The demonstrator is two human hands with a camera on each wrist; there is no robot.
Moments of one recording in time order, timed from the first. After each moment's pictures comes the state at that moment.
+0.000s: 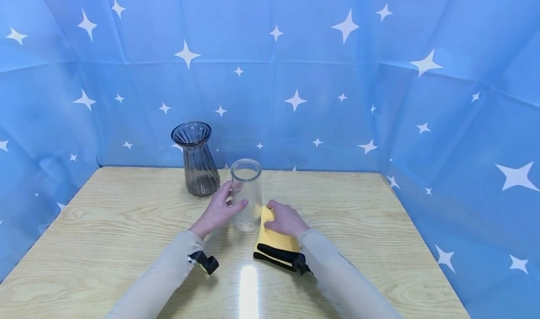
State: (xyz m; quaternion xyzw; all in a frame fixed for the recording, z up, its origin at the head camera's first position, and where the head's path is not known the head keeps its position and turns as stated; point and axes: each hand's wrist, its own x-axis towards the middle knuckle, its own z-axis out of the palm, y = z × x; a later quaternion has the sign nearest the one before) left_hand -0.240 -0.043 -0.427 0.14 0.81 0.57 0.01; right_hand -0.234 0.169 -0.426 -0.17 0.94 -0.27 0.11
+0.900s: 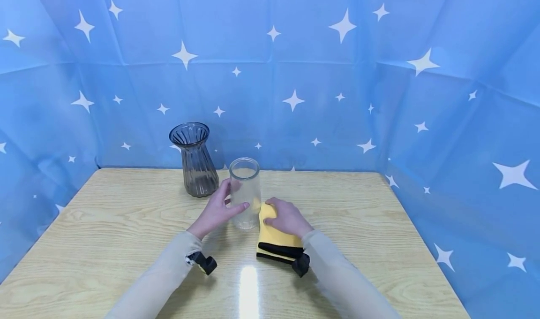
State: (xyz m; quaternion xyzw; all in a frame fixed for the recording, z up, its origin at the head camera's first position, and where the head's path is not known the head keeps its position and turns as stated) left_hand -0.238 -0.044 -0.424 0.15 0.80 0.58 0.00; right_hand -0.231 0.175 -0.413 -0.16 0.93 -0.32 0.10
